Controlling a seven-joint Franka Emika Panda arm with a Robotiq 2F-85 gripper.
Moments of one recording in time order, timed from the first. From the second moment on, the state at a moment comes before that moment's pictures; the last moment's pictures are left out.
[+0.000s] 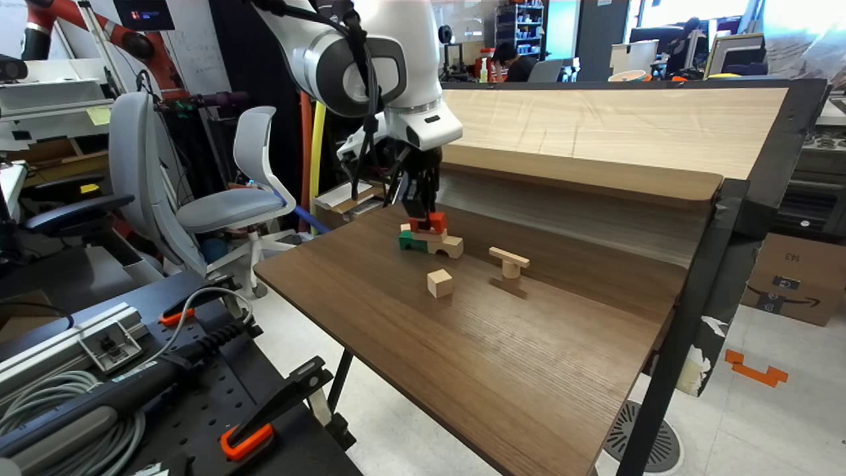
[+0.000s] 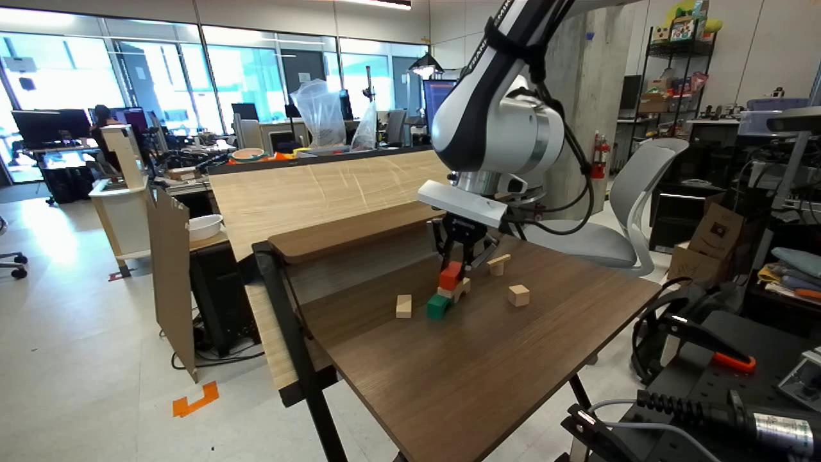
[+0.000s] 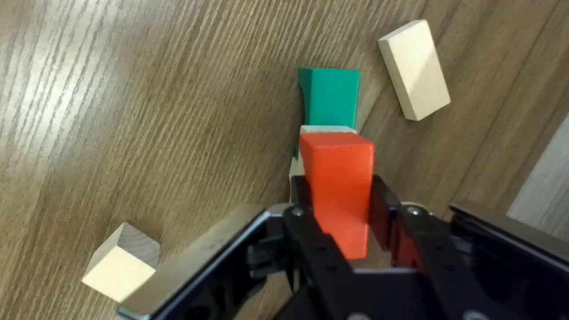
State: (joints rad) arm 0.06 0.68 -0.01 -1.88 0.31 2.73 0.83
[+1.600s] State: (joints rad) arm 0.06 0.69 -0.01 -1.88 0.31 2.73 0.84
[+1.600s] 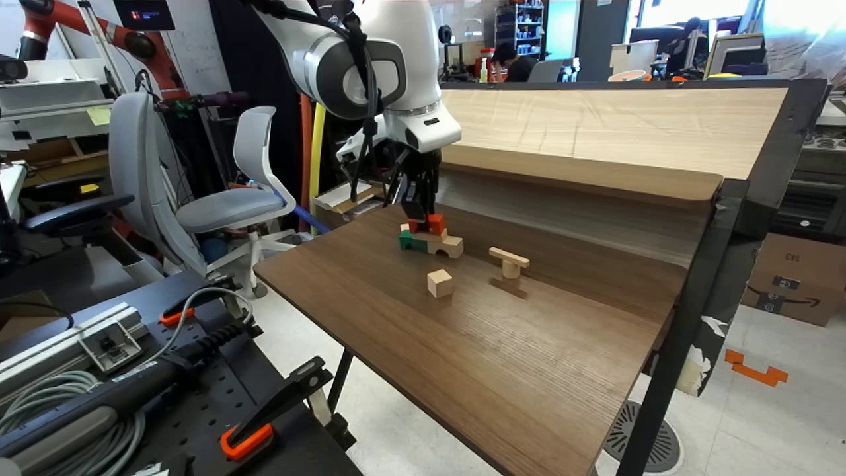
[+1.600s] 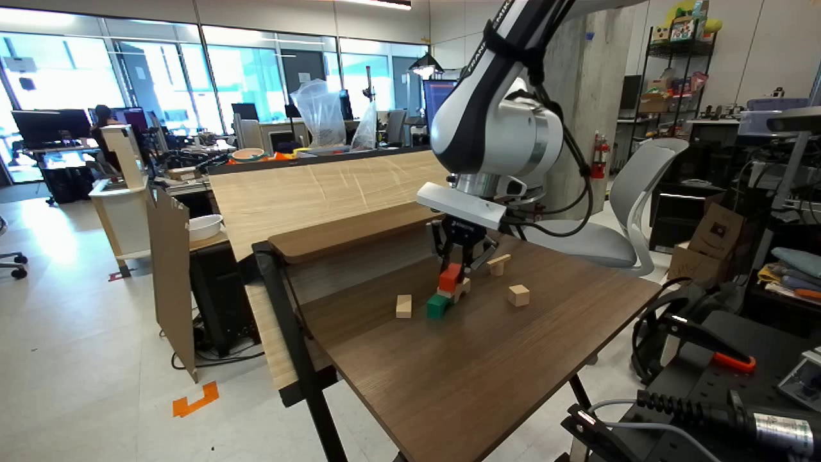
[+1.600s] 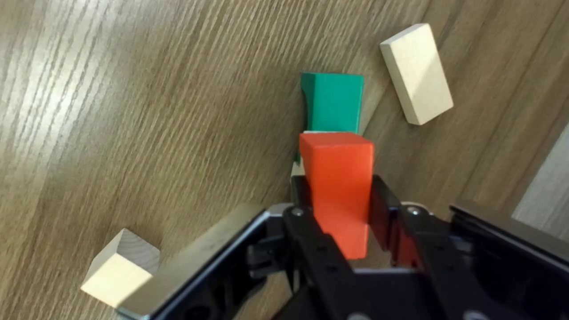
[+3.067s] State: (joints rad) arm 0.07 0.63 -0.01 -1.85 0.33 2.69 0.85
